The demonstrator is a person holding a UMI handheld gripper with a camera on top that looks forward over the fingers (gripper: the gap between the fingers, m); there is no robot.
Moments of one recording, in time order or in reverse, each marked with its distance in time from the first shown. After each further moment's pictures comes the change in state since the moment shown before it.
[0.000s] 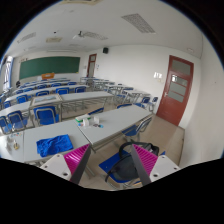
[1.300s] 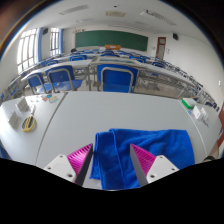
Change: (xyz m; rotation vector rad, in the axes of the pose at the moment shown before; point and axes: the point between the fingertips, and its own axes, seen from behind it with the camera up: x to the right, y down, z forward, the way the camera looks) arm -0.563 0.179 0.264 -0.213 -0.633 -0.310
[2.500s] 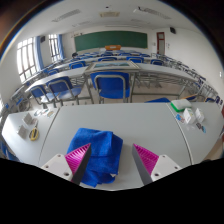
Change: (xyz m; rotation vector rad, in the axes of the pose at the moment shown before) arm 0.101 -0.046 -0.051 -0.011 -0.096 0.072
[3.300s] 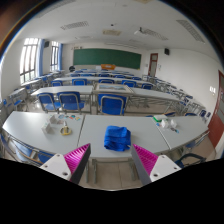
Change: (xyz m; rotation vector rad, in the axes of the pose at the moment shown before) arm -0.143 0.038 -0.287 0.204 0.153 -0.070
